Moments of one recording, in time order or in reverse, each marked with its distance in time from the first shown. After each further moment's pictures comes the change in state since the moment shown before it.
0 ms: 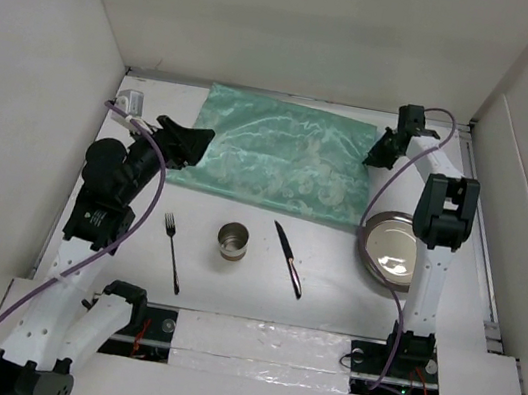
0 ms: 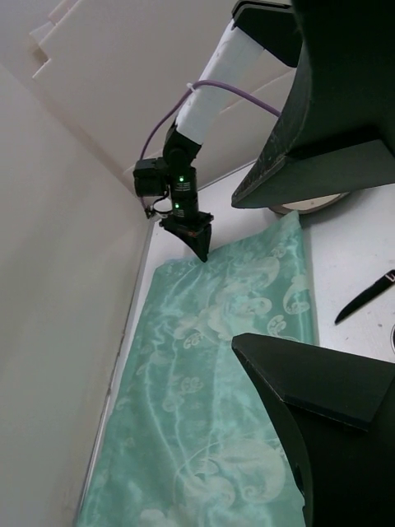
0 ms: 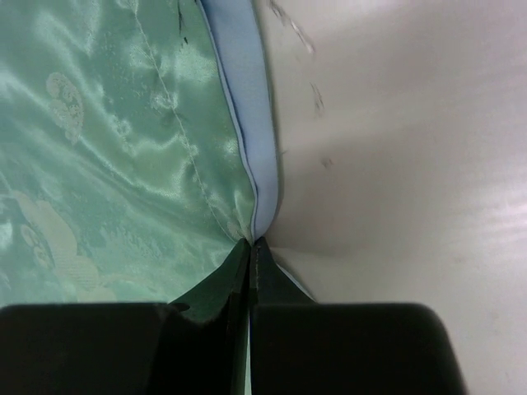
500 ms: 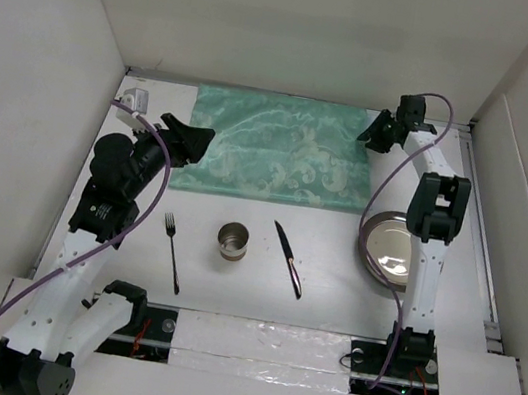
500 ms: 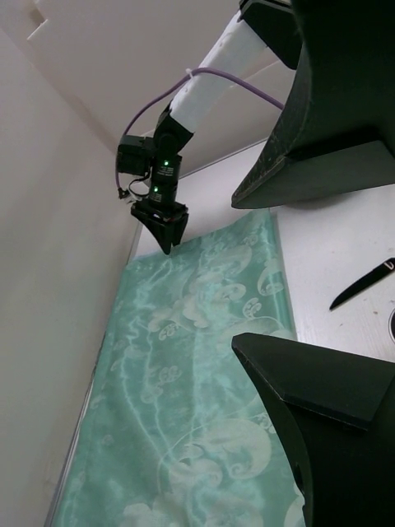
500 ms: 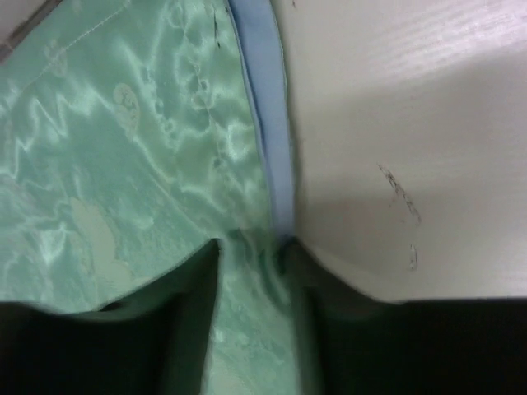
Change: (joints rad) left arm 0.000 0.050 -0.008 -0.009 -0.031 0.010; right arm -0.004 0.169 0.270 0.093 -0.090 -0.036
